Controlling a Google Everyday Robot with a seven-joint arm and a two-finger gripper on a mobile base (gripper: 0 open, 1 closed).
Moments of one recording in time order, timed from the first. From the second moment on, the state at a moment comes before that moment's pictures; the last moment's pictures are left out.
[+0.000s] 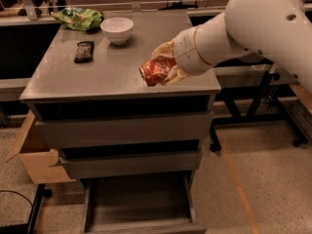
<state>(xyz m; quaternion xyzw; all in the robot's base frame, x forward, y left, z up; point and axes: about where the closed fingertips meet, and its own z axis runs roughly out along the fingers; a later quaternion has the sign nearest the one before) 0.584 -0.024 0.925 -0.81 0.42 -0.10 0.40</state>
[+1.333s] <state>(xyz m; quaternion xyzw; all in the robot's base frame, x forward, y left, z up) 0.676 -0.009 0.914 -0.82 0.47 0.02 0.31</state>
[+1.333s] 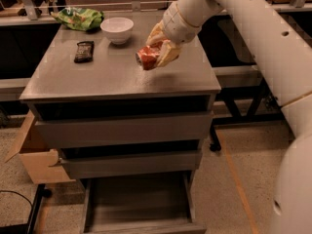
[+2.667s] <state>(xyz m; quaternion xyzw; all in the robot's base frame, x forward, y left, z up) 0.717 0.005 0.890 -0.81 0.49 0.06 0.33</state>
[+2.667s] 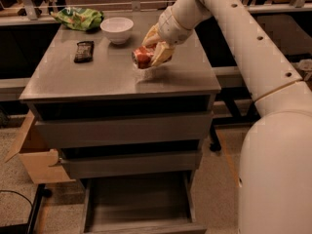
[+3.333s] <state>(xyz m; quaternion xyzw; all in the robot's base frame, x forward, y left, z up) 0.719 0.010 0.885 -0.81 0.49 0.07 0.33</state>
